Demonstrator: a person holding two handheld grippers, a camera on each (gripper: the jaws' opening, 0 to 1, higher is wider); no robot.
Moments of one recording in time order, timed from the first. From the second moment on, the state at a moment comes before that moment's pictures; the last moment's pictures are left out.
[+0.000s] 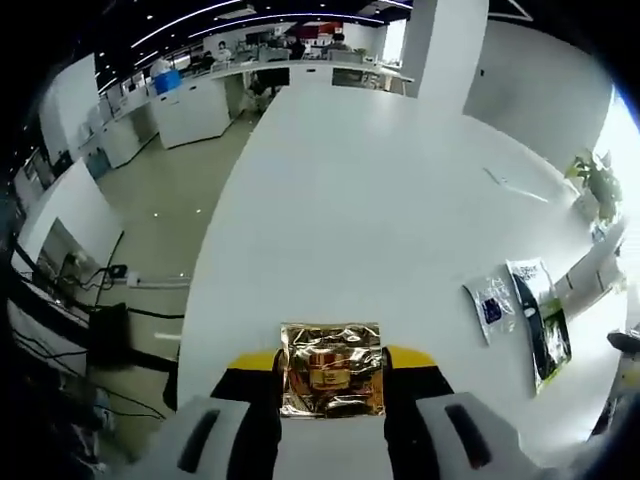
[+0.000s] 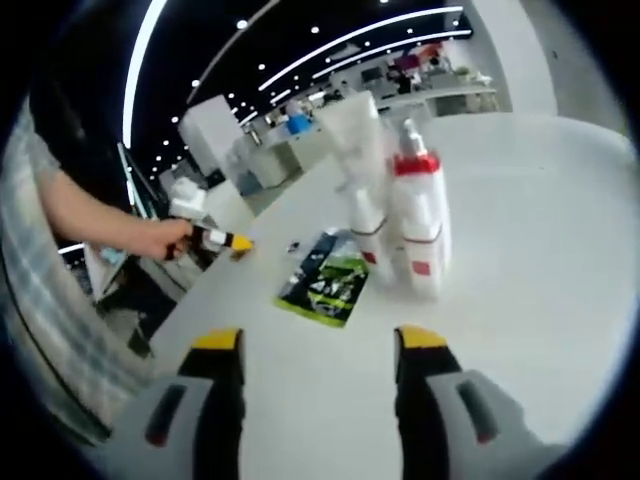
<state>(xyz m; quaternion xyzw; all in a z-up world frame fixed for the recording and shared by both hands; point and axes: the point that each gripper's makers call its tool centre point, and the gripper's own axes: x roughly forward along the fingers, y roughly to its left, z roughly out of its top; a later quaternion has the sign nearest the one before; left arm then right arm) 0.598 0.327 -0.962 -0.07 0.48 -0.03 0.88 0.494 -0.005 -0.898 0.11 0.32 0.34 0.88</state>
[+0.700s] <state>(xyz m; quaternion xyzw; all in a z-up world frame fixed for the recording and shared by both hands) 0.500 0.206 -0.905 -0.10 0.39 -0.16 0.90 0.439 0.041 -0.865 0.18 0.32 0.46 0.81</state>
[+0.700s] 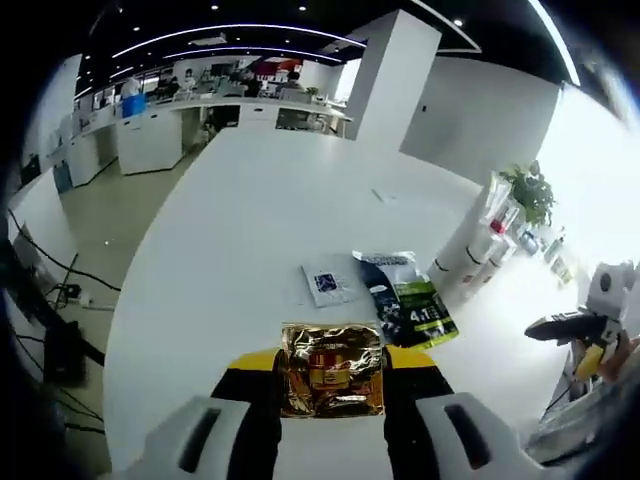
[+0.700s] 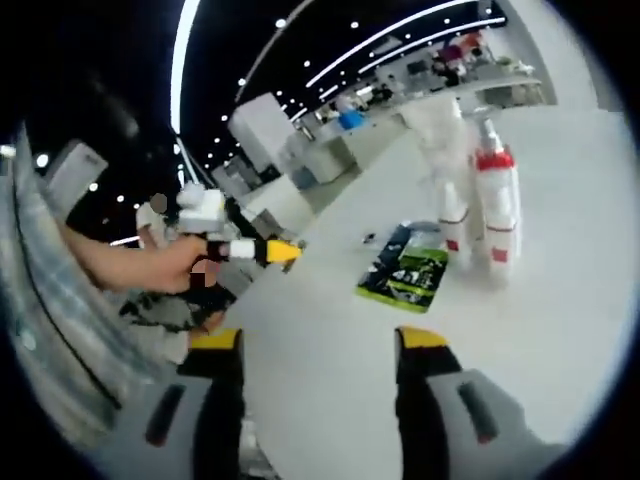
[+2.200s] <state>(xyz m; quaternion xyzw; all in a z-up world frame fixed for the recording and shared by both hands) 0.363 0.072 -0.862 0.18 0.32 -0.38 0.85 0.368 0.093 -0.871 0.33 0.49 0.51 0.62</state>
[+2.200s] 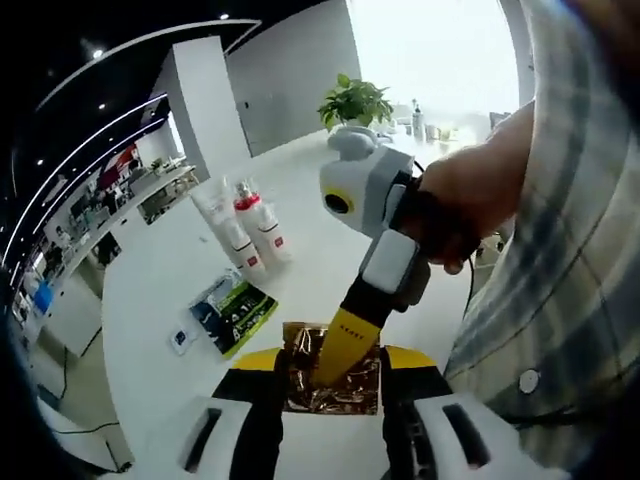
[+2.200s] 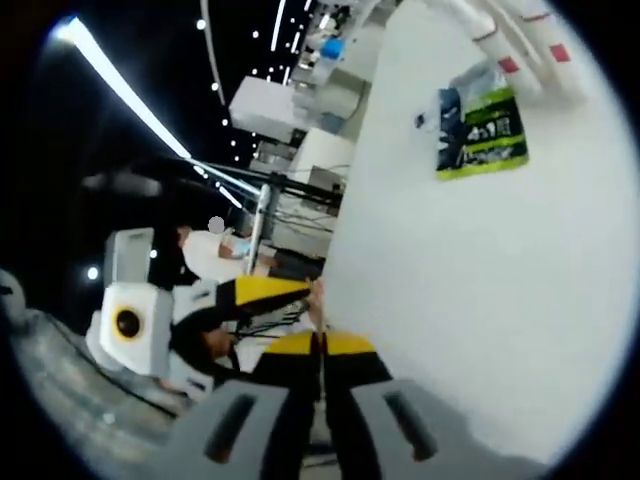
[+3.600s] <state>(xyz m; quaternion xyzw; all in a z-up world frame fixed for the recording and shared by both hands) 0.405 0.097 -0.795 -0.52 0.26 -0.34 0.74 0.383 0.092 -0.806 0.40 0.39 0.63 0.55</state>
